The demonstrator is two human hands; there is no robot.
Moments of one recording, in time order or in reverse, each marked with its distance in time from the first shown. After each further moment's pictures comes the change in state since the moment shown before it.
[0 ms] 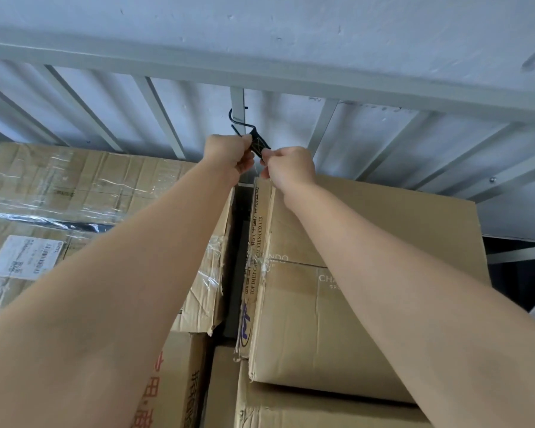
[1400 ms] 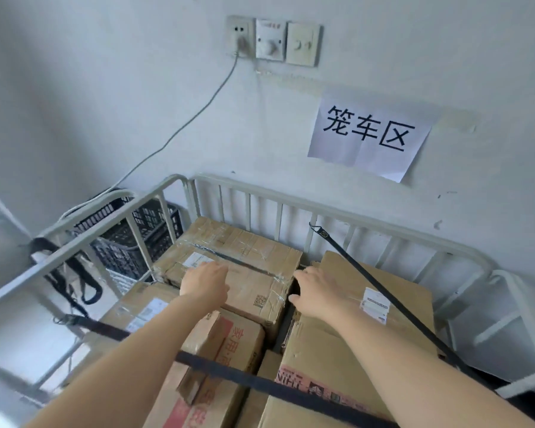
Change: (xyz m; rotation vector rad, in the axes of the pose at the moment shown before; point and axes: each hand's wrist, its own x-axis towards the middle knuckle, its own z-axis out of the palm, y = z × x) left_hand -0.393 -0.070 -0.272 1.510 0.342 0.501; right_hand -0.381 -0.034 -0.077 -1.118 -0.261 -0.665
